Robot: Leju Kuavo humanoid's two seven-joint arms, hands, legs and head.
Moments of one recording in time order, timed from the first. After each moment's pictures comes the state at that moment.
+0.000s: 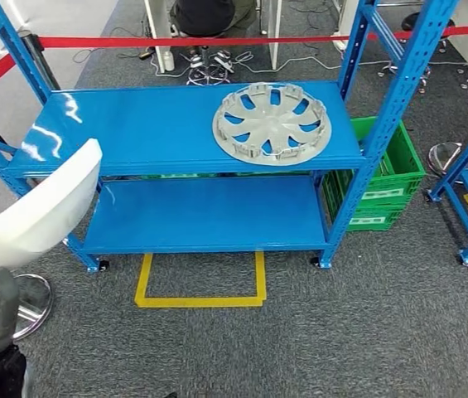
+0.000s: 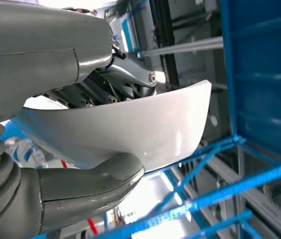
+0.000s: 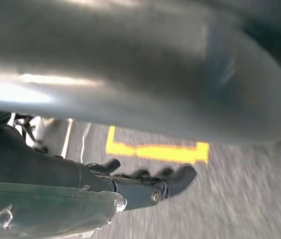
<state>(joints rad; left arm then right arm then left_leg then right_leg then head) 0.24 -0.33 0.23 -2.32 -0.27 -0.27 -0.45 0.17 0.31 -0.51 -0.63 0.66 0.03 0.41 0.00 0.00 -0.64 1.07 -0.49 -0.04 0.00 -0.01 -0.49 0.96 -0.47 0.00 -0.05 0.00</state>
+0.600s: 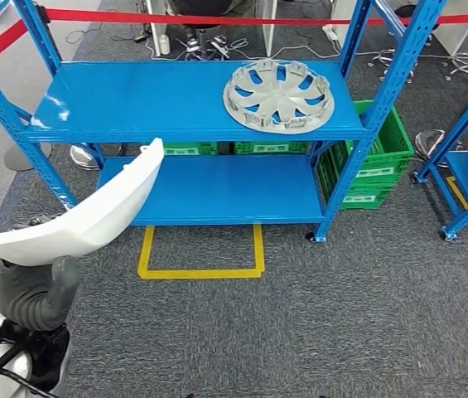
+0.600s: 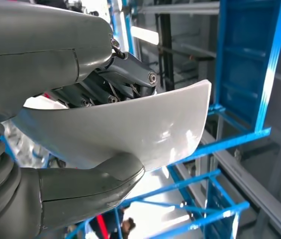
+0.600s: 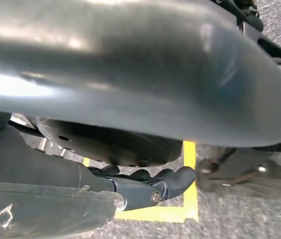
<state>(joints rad) 0.15 -0.27 0.08 -2.15 -0.29 -0.28 -0.50 0.03 0.29 -0.78 -0.53 0.62 0.26 0.29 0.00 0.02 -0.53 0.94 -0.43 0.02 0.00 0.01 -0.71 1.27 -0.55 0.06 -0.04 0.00</state>
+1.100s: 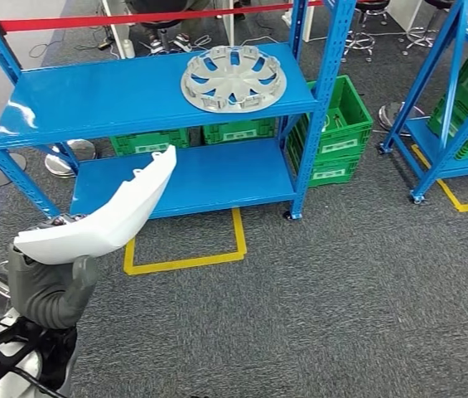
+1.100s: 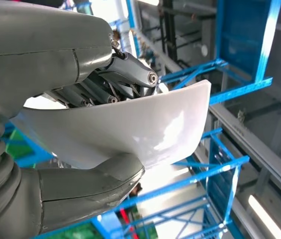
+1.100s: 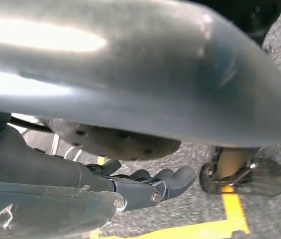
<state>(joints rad) 0.14 -0.26 0.04 -2.13 -0.33 -0.25 -0.48 0.04 0.30 -0.86 -0.56 0.64 0.28 0.30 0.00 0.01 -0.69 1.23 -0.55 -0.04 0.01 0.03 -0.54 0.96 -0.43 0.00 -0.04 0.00</state>
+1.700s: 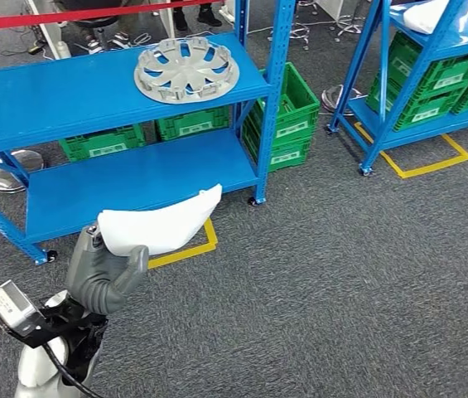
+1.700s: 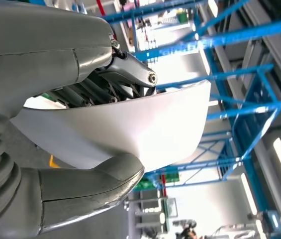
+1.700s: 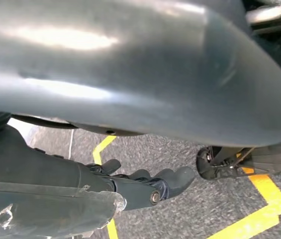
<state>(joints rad) 0.12 -0.24 -0.03 -2.03 -0.27 -0.28 -0.26 0.00 0.31 -1.02 -0.57 0.71 0.25 0.27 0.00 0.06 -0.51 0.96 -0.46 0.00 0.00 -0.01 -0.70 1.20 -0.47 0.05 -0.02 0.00</state>
